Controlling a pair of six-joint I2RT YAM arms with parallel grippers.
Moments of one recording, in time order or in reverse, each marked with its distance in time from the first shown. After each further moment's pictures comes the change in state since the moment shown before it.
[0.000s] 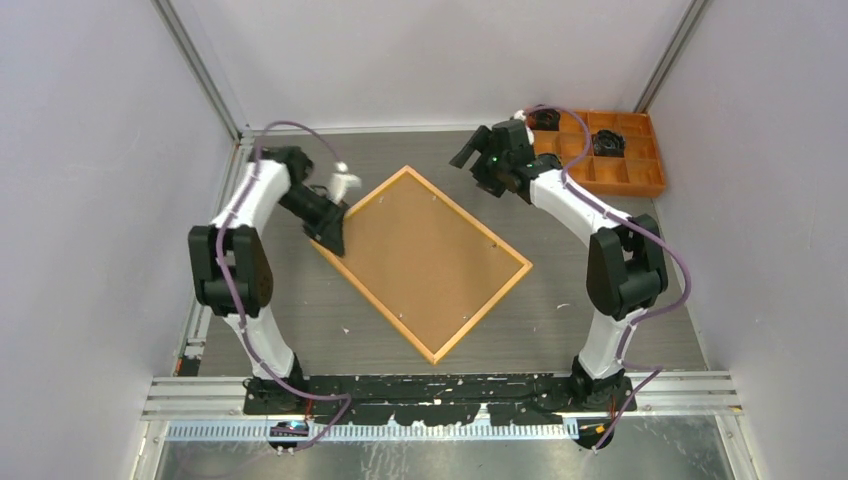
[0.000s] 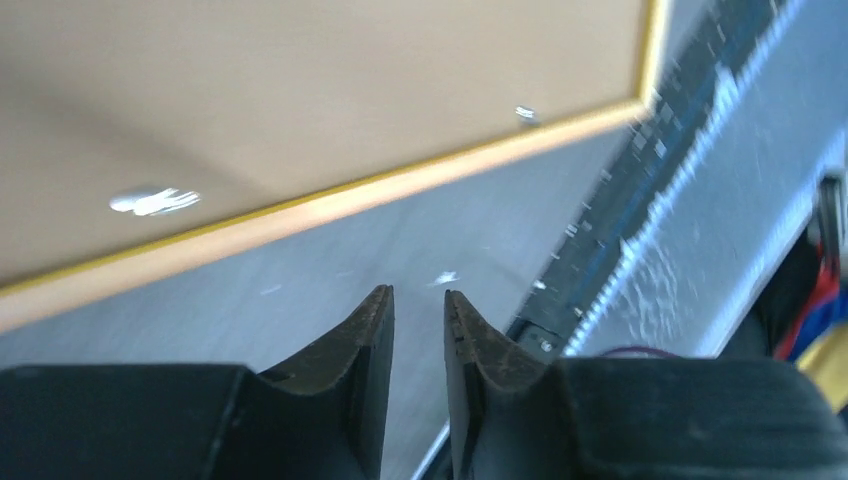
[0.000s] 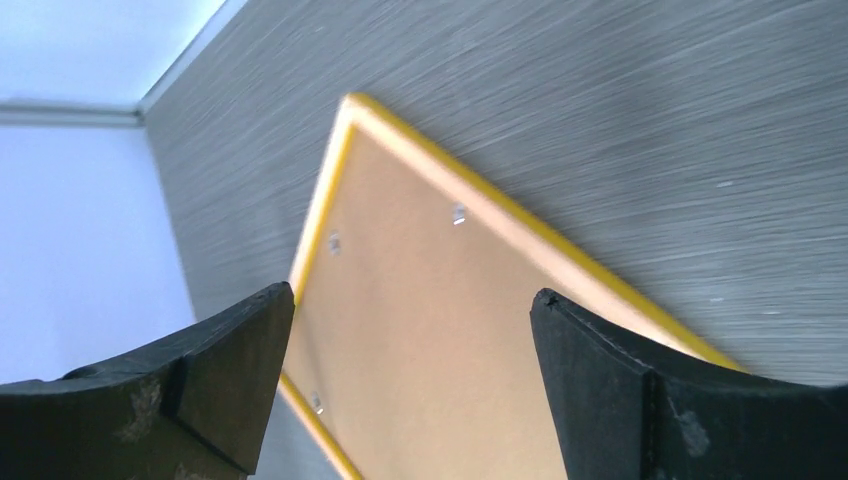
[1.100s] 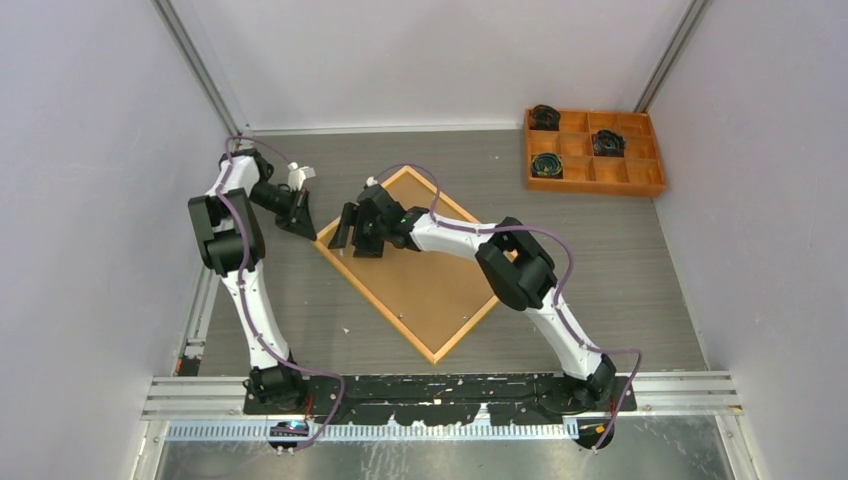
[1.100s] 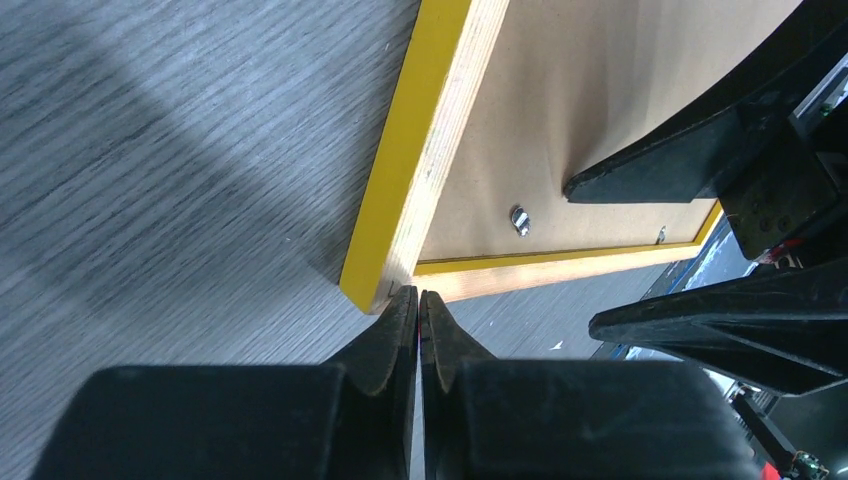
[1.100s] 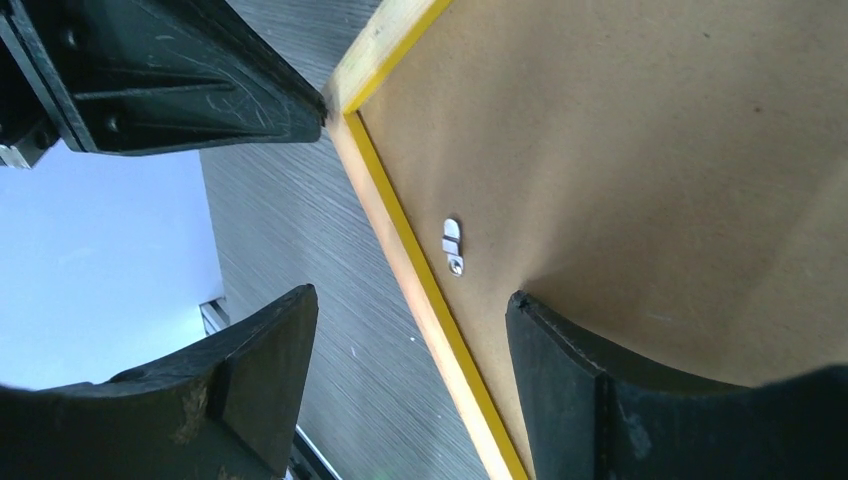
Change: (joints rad) left arm 0.370 0.506 0.373 0.071 0.015 -0.162; right arm 0.526 0.490 0.356 0.111 -0.169 0.097
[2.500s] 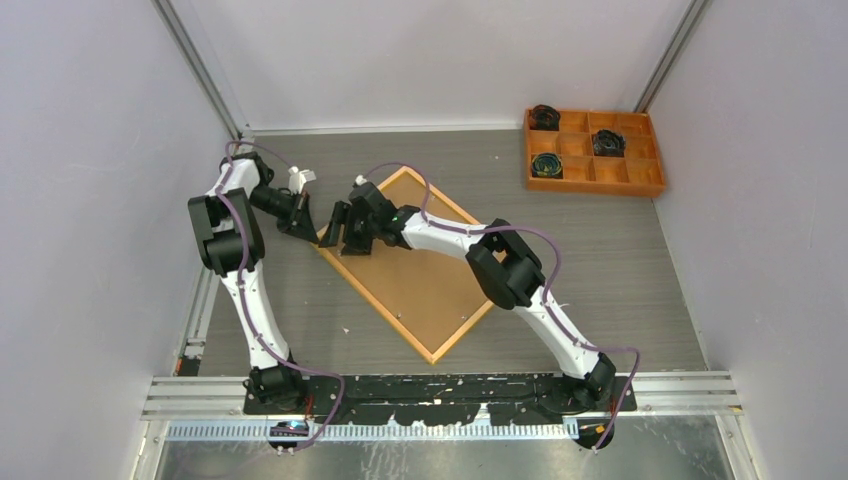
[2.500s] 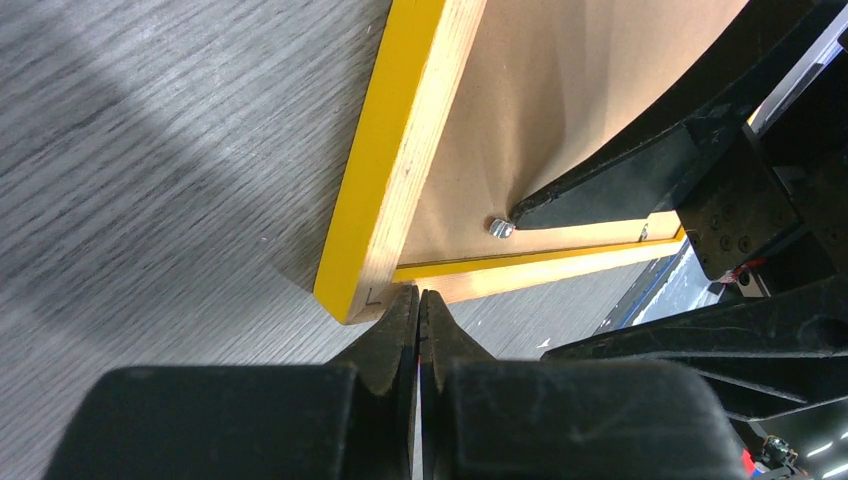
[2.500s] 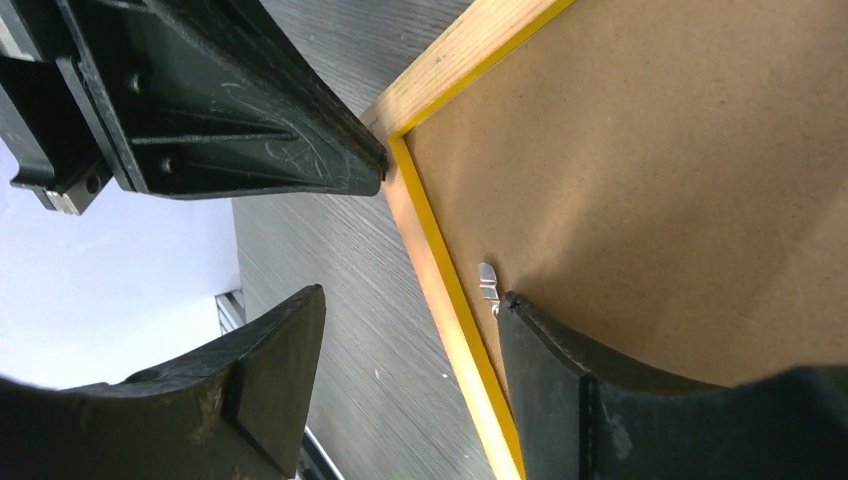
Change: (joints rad) left arm 0.000 0.001 -0.037 0.003 0.026 0.005; right arm 0.018 0.113 0.158 0.002 -0.053 0.012
